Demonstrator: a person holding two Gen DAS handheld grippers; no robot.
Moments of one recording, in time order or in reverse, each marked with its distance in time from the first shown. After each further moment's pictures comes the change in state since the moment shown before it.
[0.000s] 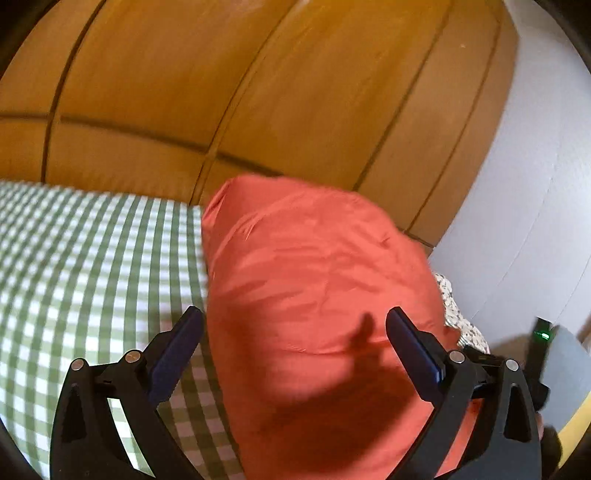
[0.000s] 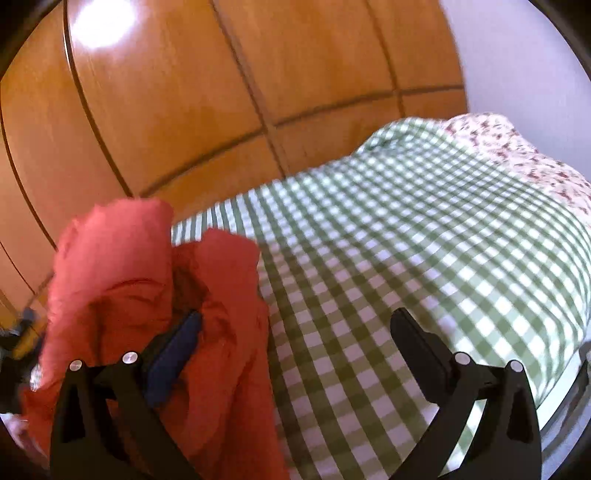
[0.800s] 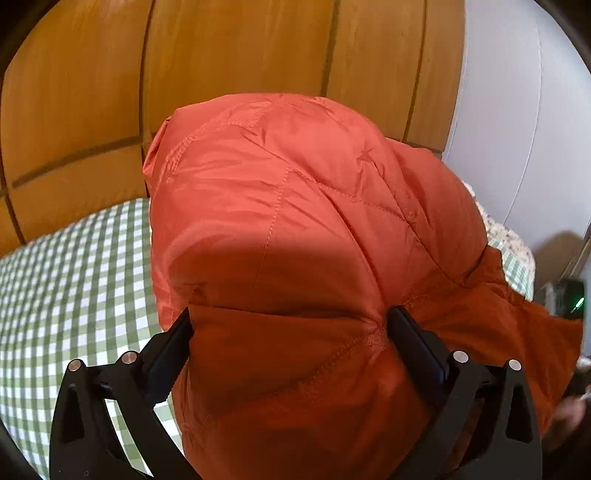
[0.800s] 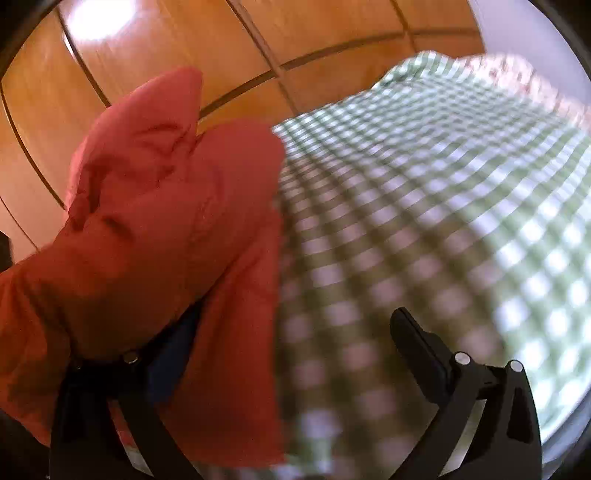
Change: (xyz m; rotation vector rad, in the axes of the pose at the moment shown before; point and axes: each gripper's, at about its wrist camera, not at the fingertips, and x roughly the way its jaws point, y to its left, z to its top) left arm 0.076 -0.101 -0.055 0.372 0.194 0.139; right arm 0.026 -0.029 -0.049 -0.050 0.154 0.018
